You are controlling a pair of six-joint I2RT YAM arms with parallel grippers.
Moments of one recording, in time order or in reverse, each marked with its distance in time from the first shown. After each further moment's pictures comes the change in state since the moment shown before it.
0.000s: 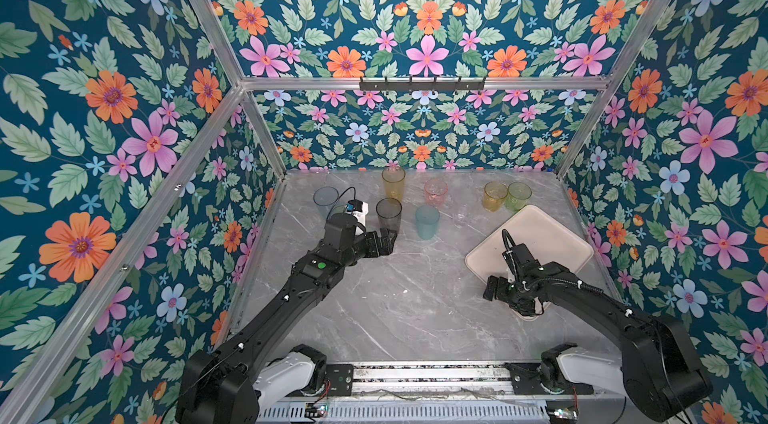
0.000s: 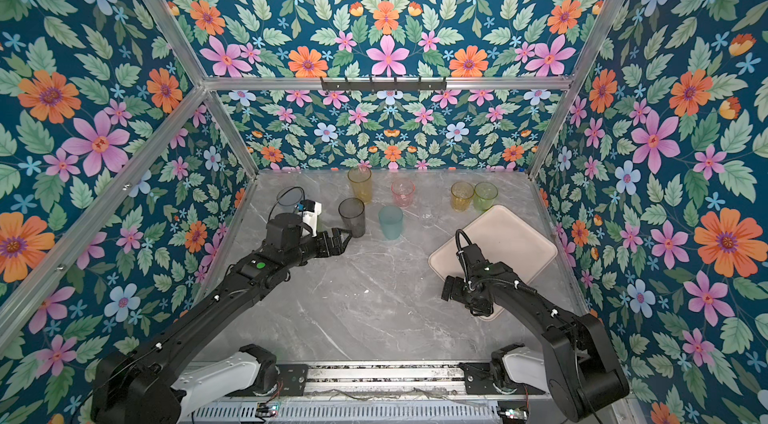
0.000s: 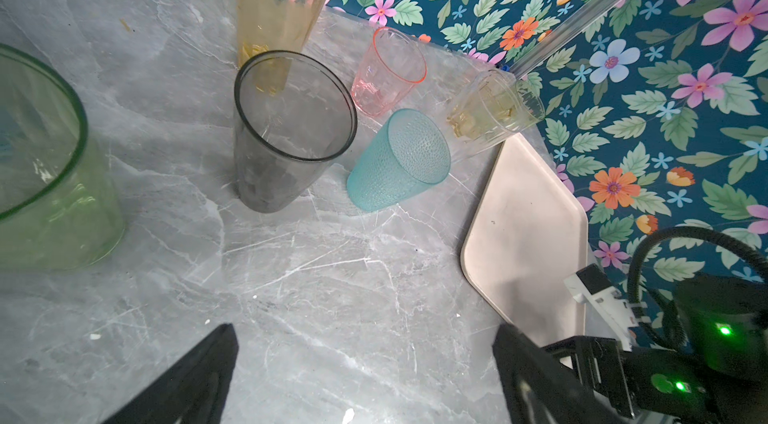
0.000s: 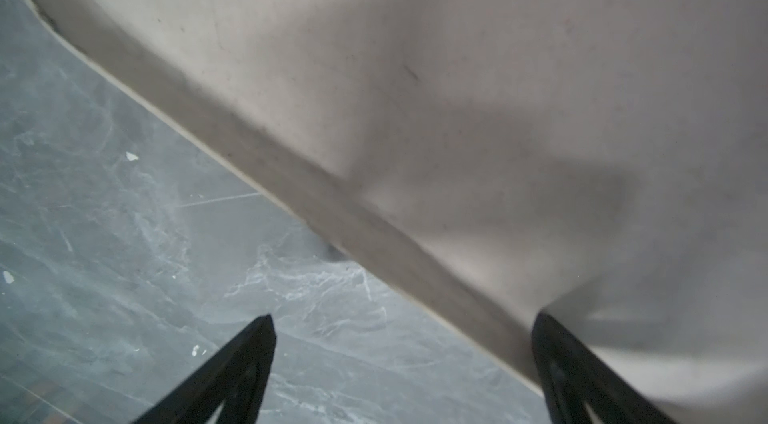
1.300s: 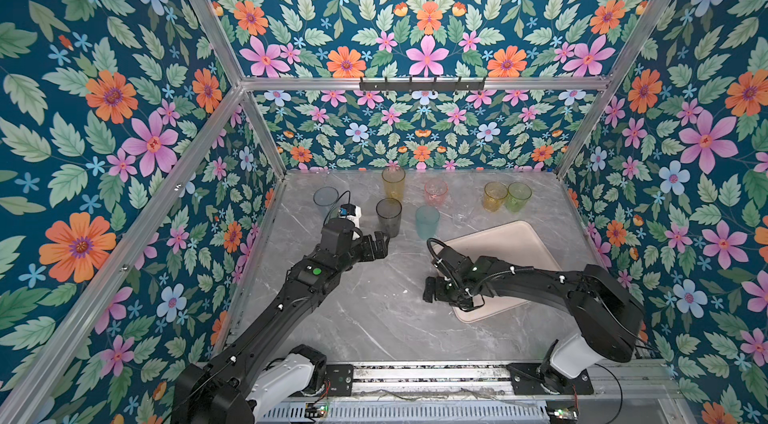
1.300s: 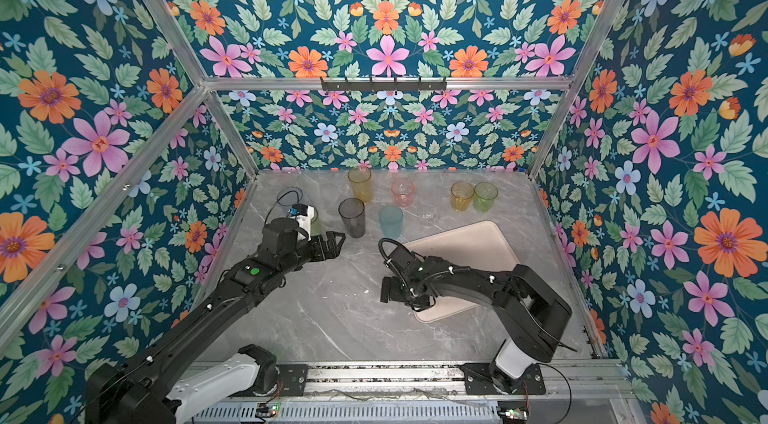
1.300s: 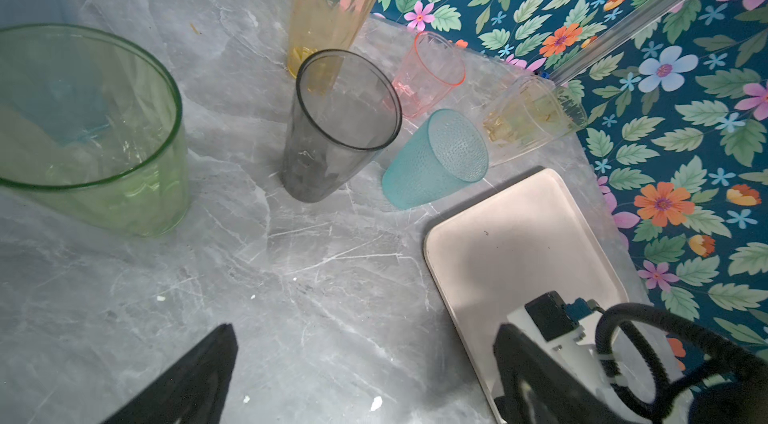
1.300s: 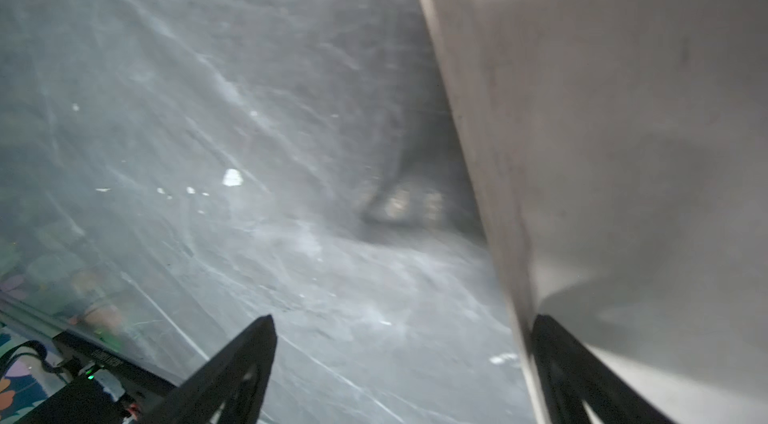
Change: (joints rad) left arm -0.002 -0.064 -0.025 -0.079 -0.108 -0.010; right arm 0.540 0.407 0.356 0.189 -0.001 0.285
